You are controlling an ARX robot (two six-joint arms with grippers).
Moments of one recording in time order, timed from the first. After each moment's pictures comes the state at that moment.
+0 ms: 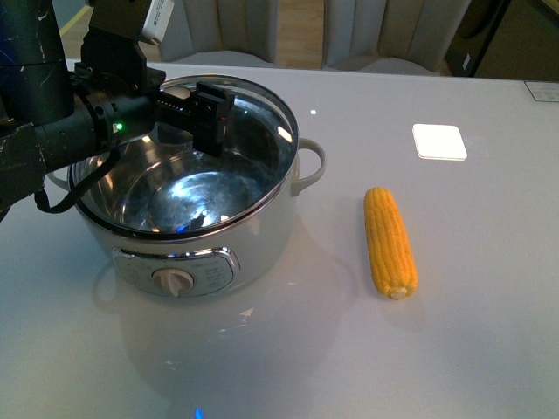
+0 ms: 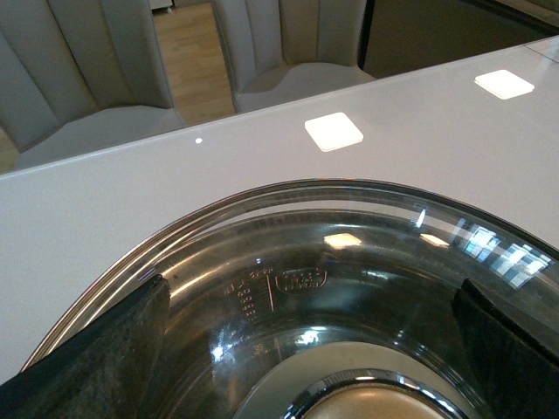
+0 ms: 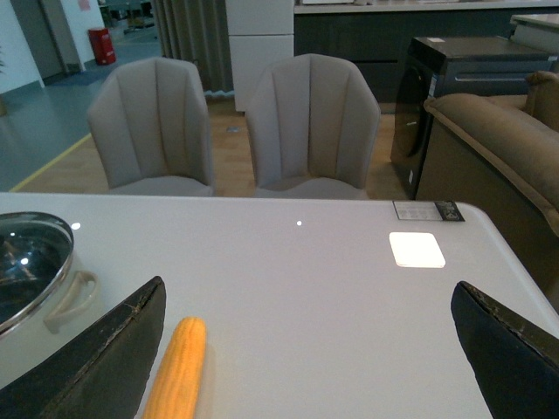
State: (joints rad) left arm -0.23 2.20 0.89 1.03 0.24 0.14; right arm 0.00 0.01 0.02 0.00 0.00 0.00
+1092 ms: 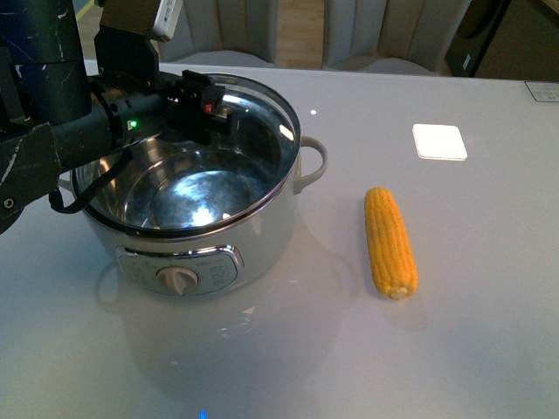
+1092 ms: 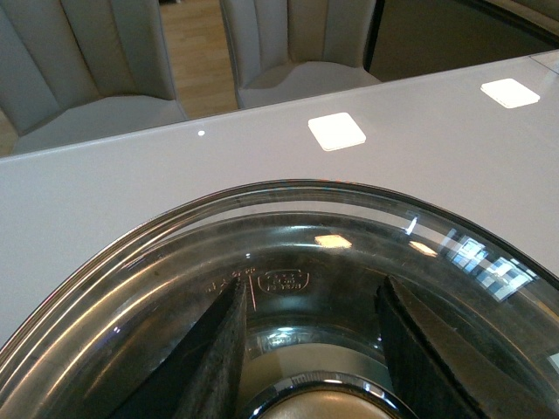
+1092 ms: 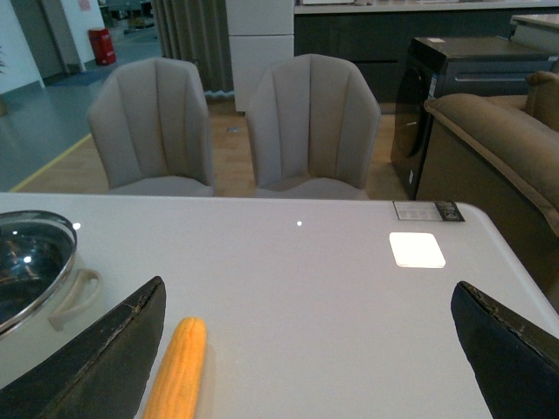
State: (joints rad) left arm -0.26 2.19 0.89 1.00 0.18 0.09; right arm 0.00 0.01 0.02 0.00 0.00 0.00
